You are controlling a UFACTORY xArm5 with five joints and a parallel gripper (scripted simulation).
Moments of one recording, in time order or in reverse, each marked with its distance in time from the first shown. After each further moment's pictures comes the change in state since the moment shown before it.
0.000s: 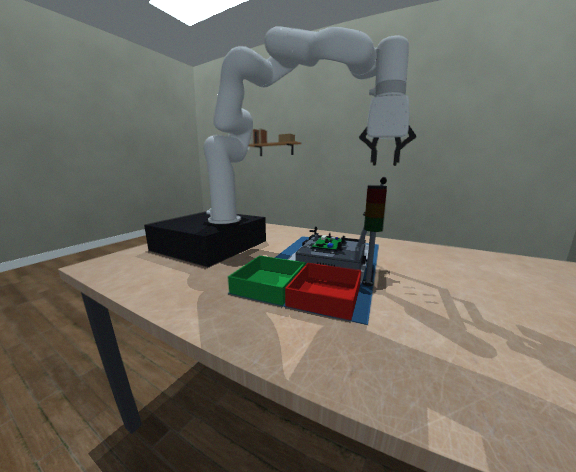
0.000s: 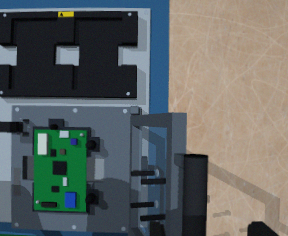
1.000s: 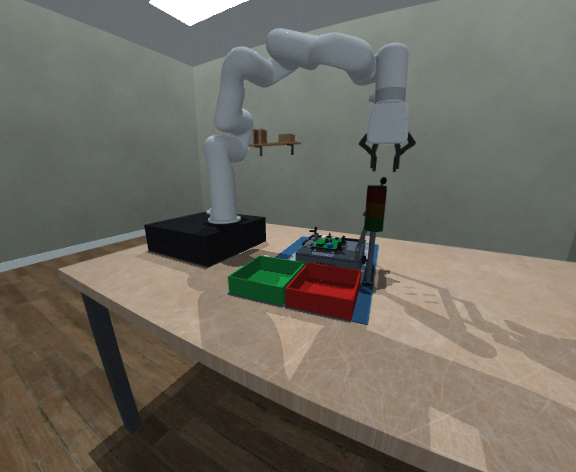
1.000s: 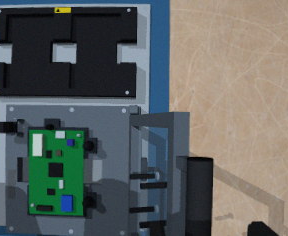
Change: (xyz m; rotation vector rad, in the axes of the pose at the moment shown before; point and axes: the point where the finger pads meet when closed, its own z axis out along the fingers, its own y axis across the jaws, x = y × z) arm 0.000 0.000 0.016 -0.001 0.000 0.000
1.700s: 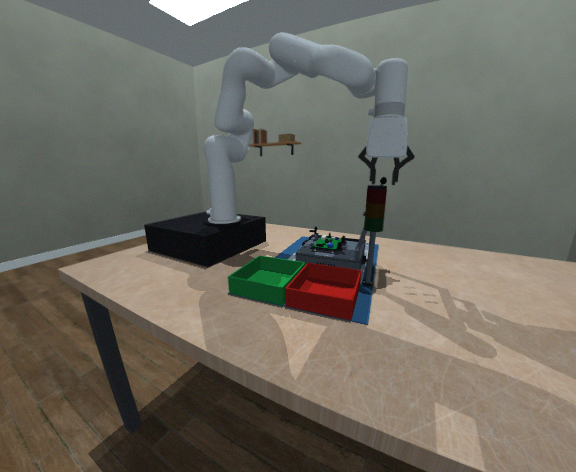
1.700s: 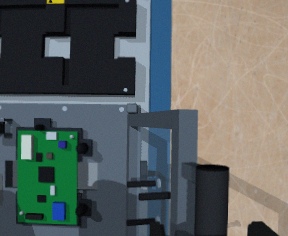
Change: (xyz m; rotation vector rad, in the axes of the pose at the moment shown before) arm 0.000 0.001 0.034 0.001 0.000 0.000
